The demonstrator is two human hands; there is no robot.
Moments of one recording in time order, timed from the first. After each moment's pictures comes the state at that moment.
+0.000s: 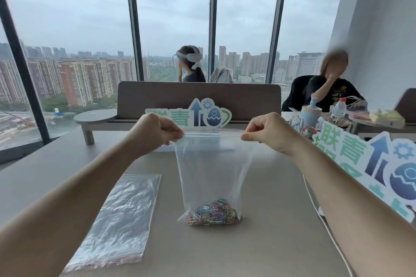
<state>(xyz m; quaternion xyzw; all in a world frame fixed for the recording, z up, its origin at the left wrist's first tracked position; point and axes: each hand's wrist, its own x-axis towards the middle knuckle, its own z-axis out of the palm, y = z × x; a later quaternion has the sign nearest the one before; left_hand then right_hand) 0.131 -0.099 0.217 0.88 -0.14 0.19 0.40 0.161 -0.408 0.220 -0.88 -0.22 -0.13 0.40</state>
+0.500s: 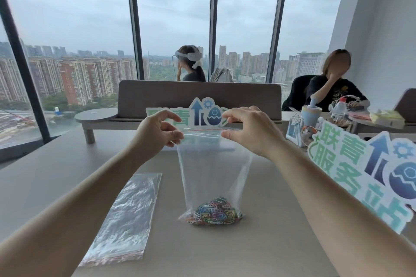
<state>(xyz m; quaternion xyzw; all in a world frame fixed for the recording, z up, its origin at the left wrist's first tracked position) 0.126 -0.105 0.205 0.82 -0.12 0.20 0.52 0.132 -0.362 0.229 -0.90 -0.25 -0.27 0.22</state>
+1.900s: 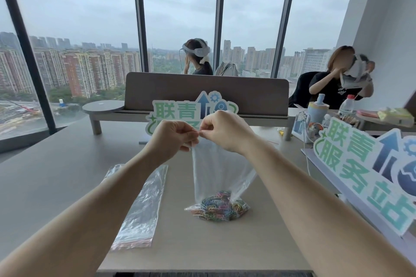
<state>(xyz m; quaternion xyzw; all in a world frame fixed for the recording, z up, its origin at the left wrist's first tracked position) 0.119 -0.118 0.181 0.80 -0.11 0.15 0.56 0.129 -0.289 0.219 -0.92 -0.28 -0.17 0.22</state>
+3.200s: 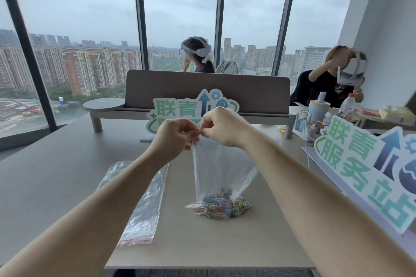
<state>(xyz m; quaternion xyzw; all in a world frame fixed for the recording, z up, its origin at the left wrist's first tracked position) 0.114 -0.124 0.178 0.81 -0.09 0.18 0.55 0.129 -0.280 0.226 -0.93 -0.26 -0.13 0.21</state>
